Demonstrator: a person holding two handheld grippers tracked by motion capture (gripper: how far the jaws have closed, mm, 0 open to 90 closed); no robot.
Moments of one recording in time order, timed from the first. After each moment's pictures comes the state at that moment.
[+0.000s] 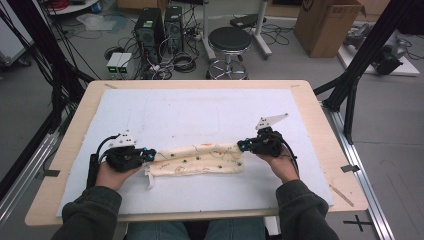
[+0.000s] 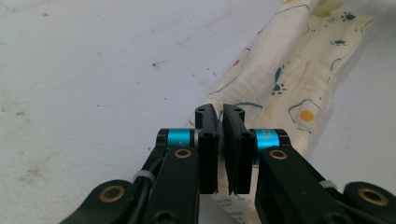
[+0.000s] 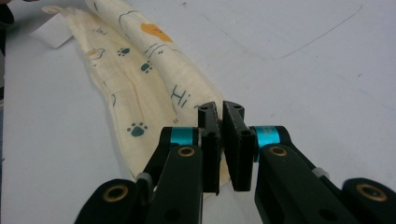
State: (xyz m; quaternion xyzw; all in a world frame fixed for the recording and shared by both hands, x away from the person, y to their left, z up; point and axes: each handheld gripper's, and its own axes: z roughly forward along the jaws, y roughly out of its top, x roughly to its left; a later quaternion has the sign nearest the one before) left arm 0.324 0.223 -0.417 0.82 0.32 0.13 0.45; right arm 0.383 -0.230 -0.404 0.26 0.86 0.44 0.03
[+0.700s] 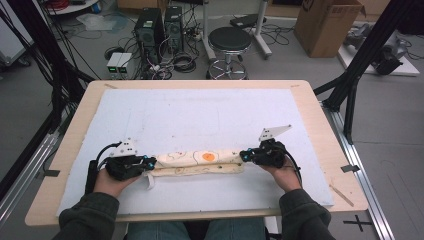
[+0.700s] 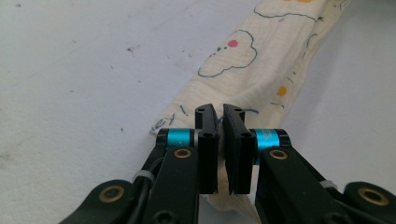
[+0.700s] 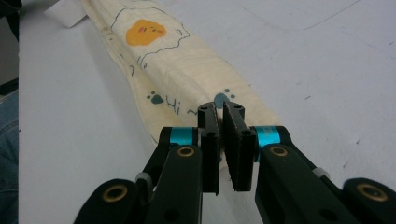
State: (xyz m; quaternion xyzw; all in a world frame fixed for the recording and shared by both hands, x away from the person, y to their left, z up) left arm 0.303 0.220 -0.422 0.84 0.30 0.13 0.44; right arm 0.359 -0.238 -0.420 0.26 0.86 0.44 0.02
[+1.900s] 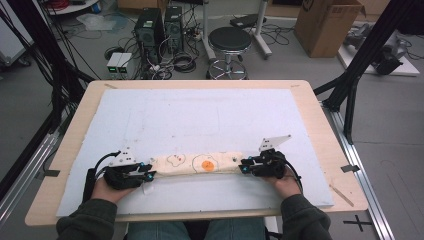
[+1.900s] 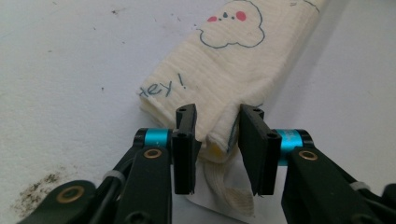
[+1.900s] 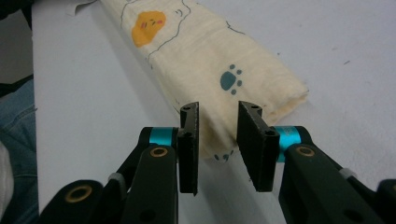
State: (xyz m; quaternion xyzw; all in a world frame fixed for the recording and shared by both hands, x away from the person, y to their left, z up) left arm 0.288 0.225 -0.438 0.84 0.31 0.12 0.43; right arm 0.339 -0.240 -0.436 0.26 0.86 0.44 0.01
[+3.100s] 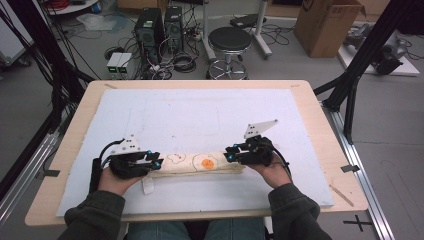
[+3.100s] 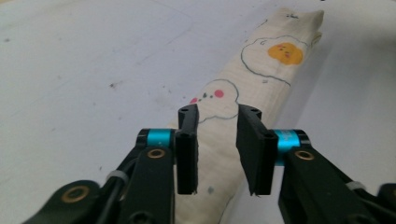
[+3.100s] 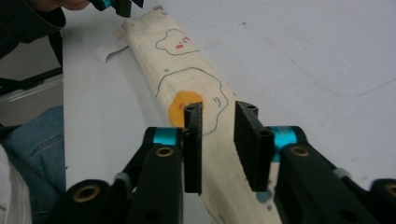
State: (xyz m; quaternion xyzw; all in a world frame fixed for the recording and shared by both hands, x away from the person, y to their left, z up) left arm 0.306 0.195 -0.402 0.83 0.29 0.12 0.47; right arm 0.355 -0.187 -0.388 0.21 0.87 0.45 0.02
